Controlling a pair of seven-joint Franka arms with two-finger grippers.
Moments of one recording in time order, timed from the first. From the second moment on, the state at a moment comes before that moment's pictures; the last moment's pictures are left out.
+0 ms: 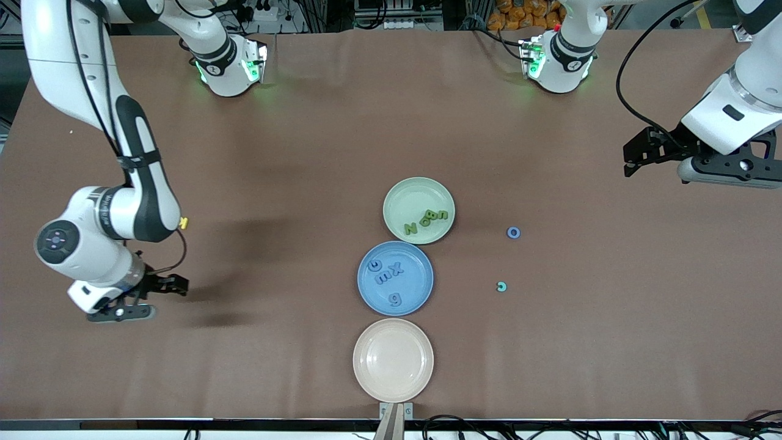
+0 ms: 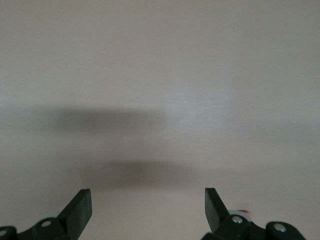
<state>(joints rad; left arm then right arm) 0.04 0.02 -0.22 -1.57 0.01 1.66 -0.03 0.12 0.61 -0.18 -1.64 0.06 2.35 -0.15</state>
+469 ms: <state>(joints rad) 0.04 0.02 -0.22 -1.57 0.01 1.67 -0.03 0.09 0.44 -0.23 -1.64 0.00 2.23 -0.16</state>
